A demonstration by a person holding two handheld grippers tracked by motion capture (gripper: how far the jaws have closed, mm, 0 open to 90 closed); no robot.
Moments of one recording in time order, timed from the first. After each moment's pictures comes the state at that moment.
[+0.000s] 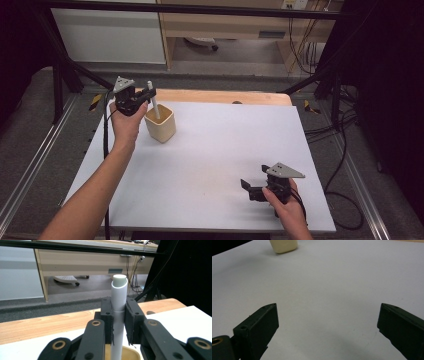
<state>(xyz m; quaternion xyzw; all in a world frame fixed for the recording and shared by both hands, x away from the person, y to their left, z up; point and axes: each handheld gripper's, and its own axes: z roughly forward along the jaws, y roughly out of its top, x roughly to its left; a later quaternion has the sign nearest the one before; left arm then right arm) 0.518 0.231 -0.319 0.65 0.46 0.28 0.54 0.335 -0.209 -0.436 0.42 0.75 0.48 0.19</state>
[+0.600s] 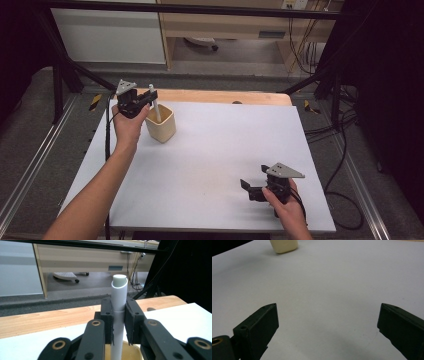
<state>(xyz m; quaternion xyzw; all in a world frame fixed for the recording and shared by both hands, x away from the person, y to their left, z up) 0.519 0.229 -0.331 0.65 0.47 0.27 0.53 0.335 -0.209 -0.437 0.42 0.75 0.48 0.19</state>
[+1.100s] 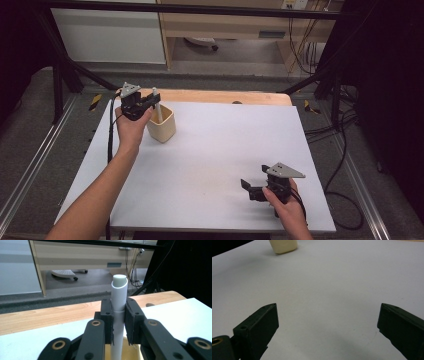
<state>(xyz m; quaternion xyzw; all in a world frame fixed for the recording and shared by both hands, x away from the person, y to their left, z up) 0.518 0.221 -0.339 0.66 0.47 0.27 0.52 0.336 -0.210 -0.437 0.42 0.75 0.48 0.19</state>
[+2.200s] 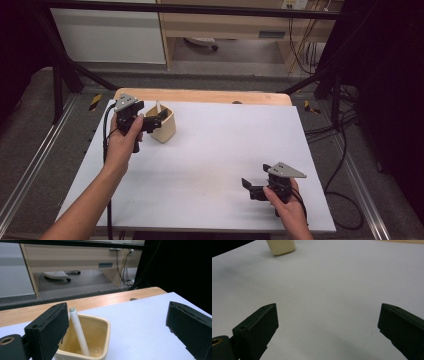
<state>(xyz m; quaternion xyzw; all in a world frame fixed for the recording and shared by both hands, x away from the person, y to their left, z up) 0.457 0.214 -0.321 0.67 0.44 0.26 0.54 0.336 -0.212 -0.436 0.42 0.74 0.48 0.19</state>
